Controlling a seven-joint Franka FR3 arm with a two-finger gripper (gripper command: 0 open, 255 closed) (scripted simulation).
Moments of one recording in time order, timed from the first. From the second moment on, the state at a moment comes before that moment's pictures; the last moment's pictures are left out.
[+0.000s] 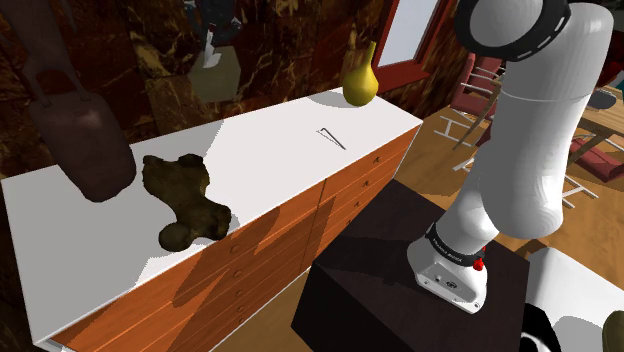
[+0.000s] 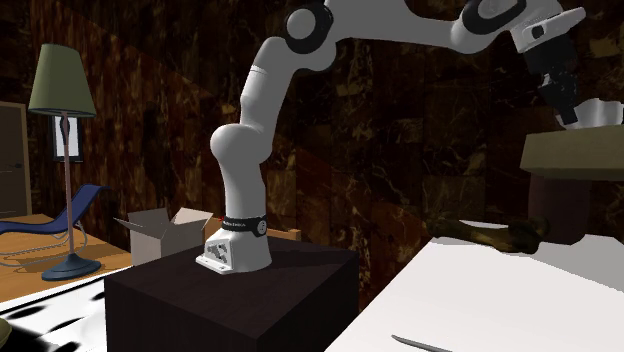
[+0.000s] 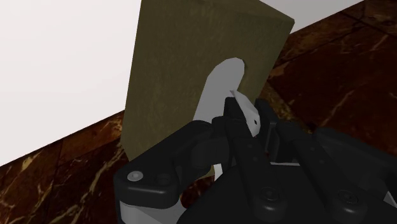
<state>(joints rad) 0.36 0.38 -0.13 -1.38 0.07 2.10 0.78</state>
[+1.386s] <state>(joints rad) 0.37 0.42 -0.12 -1.60 0.08 2.36 0.76</state>
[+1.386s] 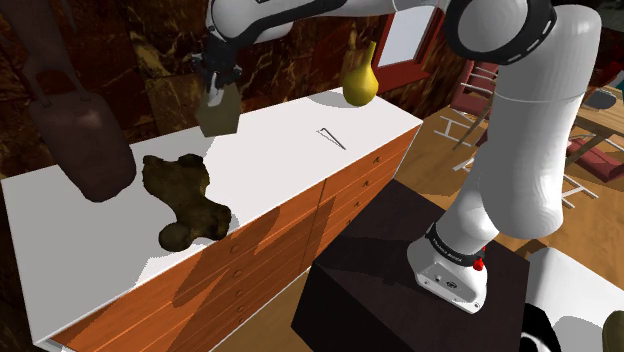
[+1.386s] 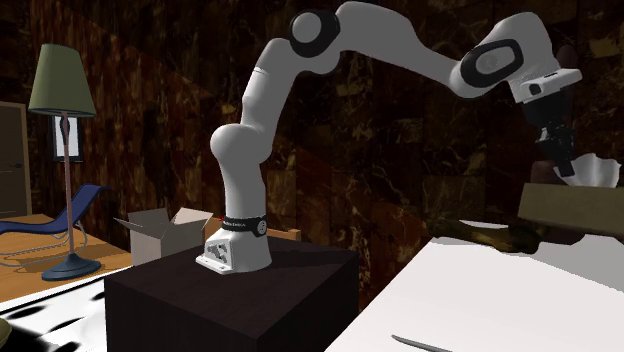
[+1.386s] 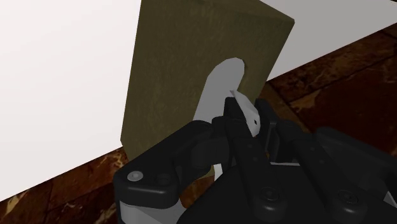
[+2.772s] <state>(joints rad) 0.36 0.51 -0.11 -1.68 0.10 2.54 0.75</state>
